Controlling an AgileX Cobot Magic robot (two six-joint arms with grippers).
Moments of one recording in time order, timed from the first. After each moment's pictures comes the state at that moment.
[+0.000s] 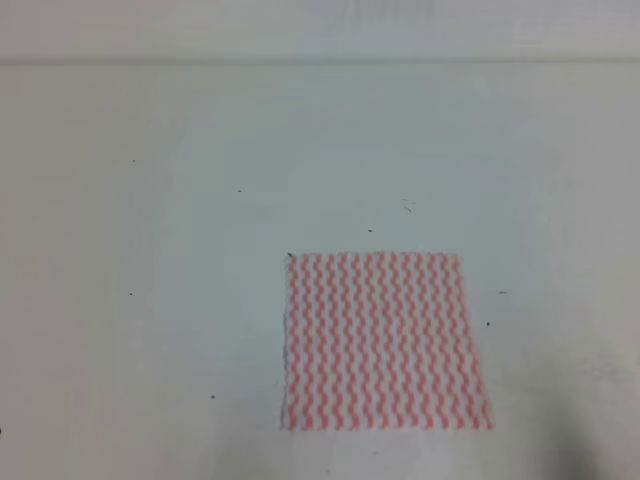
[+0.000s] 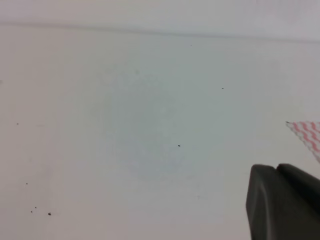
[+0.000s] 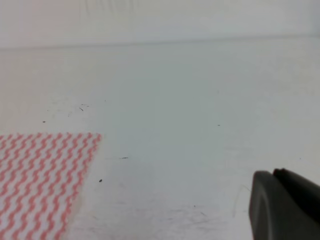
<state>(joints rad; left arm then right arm) -0.17 -0.03 0.02 0.03 0.30 0.01 0.07 -0.02 0.01 0.06 0.26 0.08</state>
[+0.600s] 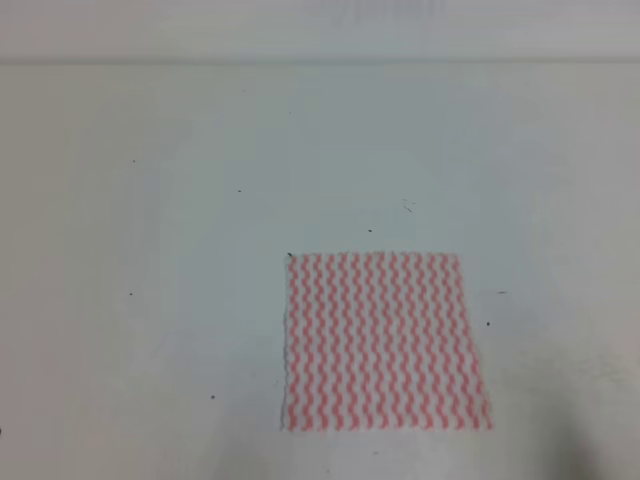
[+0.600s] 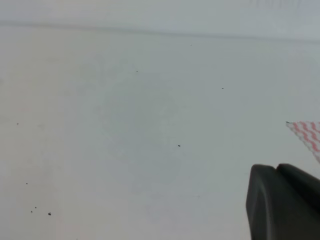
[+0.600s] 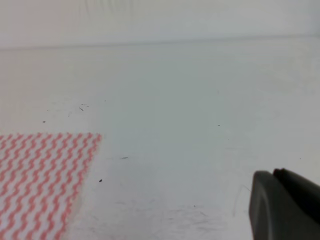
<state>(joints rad) -0.17 -0.02 0.02 0.03 0.30 0.01 0.07 0.00 0.00 0.06 0.27 0.08</state>
